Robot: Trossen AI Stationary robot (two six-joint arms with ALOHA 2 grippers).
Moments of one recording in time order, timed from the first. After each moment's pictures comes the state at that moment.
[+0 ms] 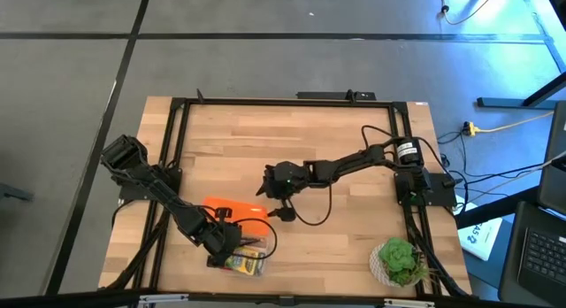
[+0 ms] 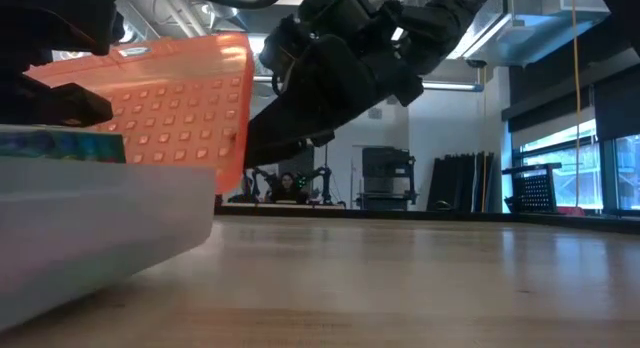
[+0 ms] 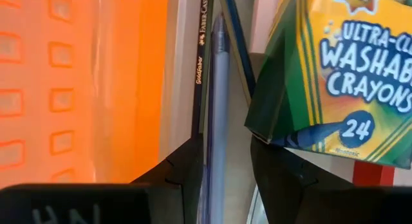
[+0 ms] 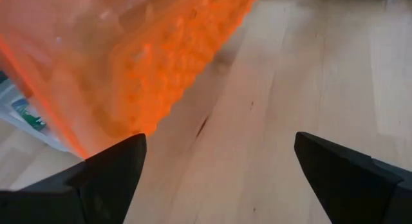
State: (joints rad) left arm -0.69 1.64 0.90 -0.52 -0.17 -0.68; right arm 0.06 2.07 1.25 0.24 -0.33 -0.09
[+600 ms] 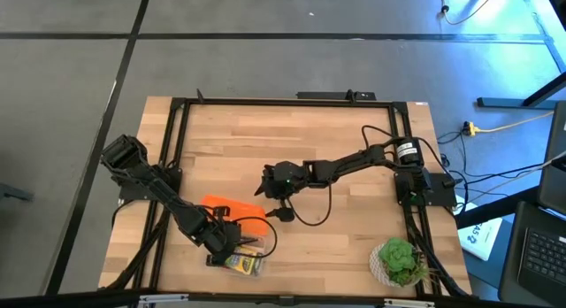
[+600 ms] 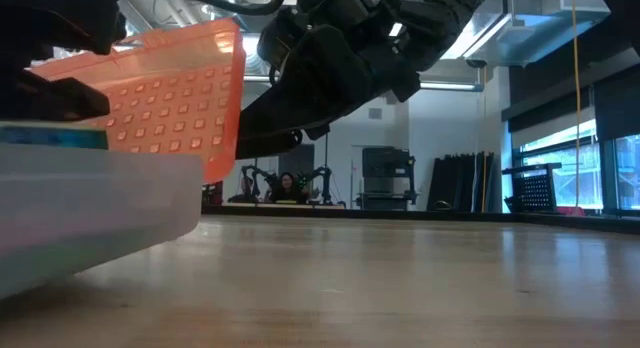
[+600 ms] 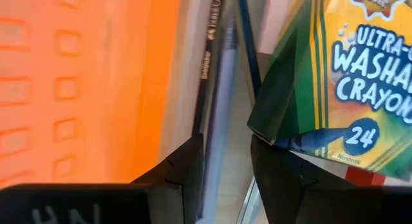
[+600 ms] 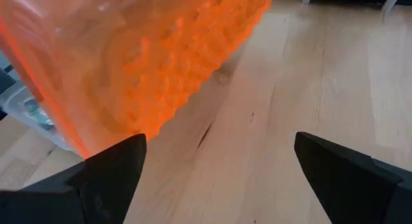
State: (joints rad) left arm -0.68 1.64 0.94 -0.60 -0.15 -0.70; right arm 0.06 2.07 1.27 0.24 -0.33 -0.09
